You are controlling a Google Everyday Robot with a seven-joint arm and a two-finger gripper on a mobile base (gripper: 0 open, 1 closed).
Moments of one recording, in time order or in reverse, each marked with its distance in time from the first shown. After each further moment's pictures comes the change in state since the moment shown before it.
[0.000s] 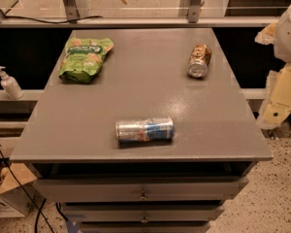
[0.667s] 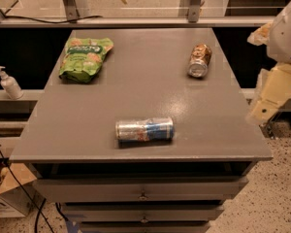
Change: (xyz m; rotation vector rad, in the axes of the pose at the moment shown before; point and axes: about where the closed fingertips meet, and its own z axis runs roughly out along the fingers) arm -0.010 -0.009 0.012 -0.008 -0.088 0.017
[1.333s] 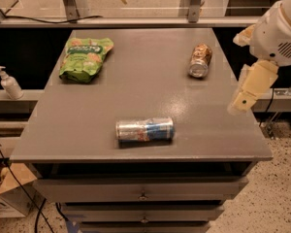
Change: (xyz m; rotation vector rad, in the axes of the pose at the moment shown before) arm -0.018 -0.025 0.031 -0.028 -0.107 0.023
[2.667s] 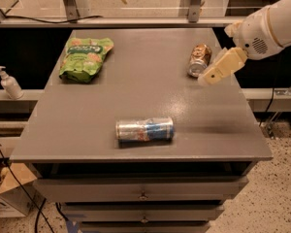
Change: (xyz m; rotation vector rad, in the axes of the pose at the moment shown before) arm -0.030 -0.077 0.040 0.109 -0.329 0.198
